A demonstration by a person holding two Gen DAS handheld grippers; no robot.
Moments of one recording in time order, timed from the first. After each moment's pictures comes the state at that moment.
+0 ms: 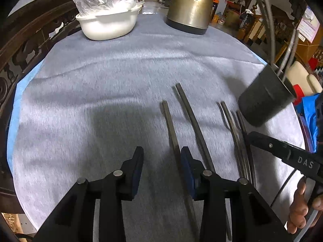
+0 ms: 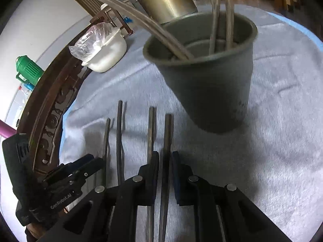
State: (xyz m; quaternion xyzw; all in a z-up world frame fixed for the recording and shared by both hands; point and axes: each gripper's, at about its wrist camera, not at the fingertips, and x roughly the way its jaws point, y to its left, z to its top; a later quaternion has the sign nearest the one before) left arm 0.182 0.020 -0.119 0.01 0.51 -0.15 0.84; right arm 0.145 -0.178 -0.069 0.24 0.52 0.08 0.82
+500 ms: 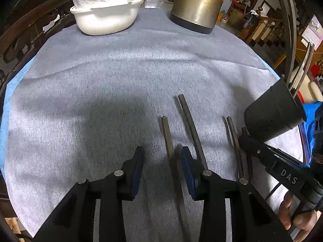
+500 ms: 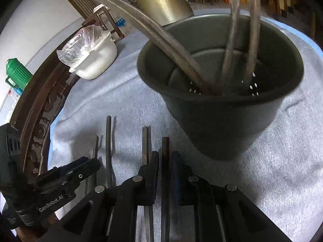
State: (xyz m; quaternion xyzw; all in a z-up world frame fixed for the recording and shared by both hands) left arm 0.216 0.011 -0.129 -0.01 0.53 -0.16 0.83; right arm 0.172 -0.169 -0.079 0.22 0.51 0.03 0.83
